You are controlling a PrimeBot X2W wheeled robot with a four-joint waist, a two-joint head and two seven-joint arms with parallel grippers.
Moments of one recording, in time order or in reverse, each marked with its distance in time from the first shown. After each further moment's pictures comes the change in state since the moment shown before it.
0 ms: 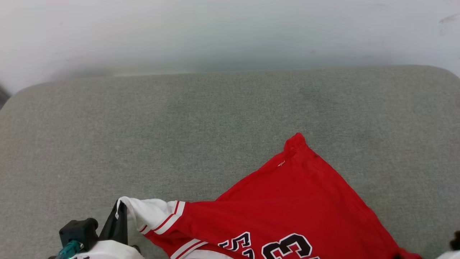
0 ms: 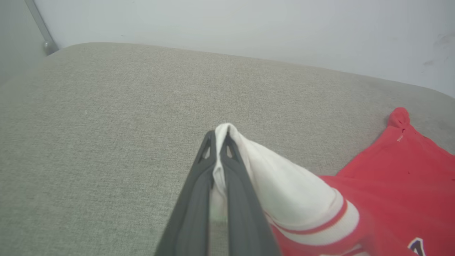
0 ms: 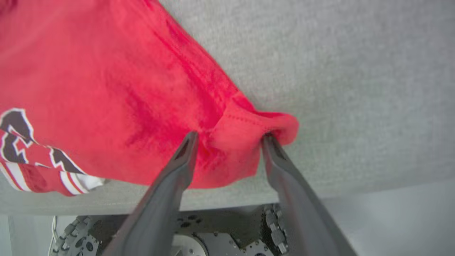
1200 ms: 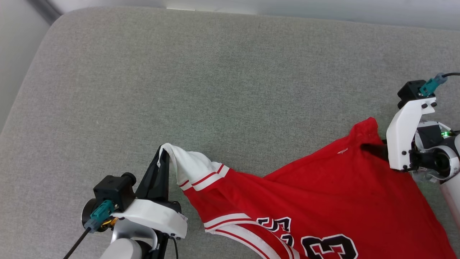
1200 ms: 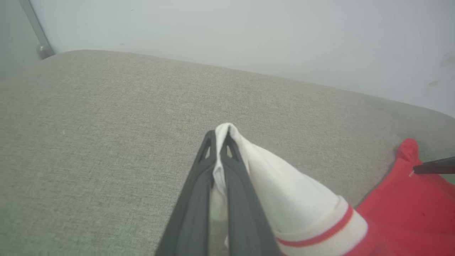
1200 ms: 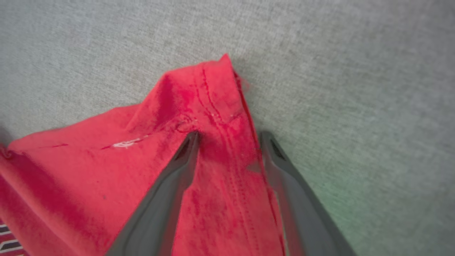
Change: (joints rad) left arm -0.242 -0.093 -0.118 -0.015 0.043 -0.057 -0.032; right arm -0.904 -0.290 0.586 0.561 0.240 0.000 0.116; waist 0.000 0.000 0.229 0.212
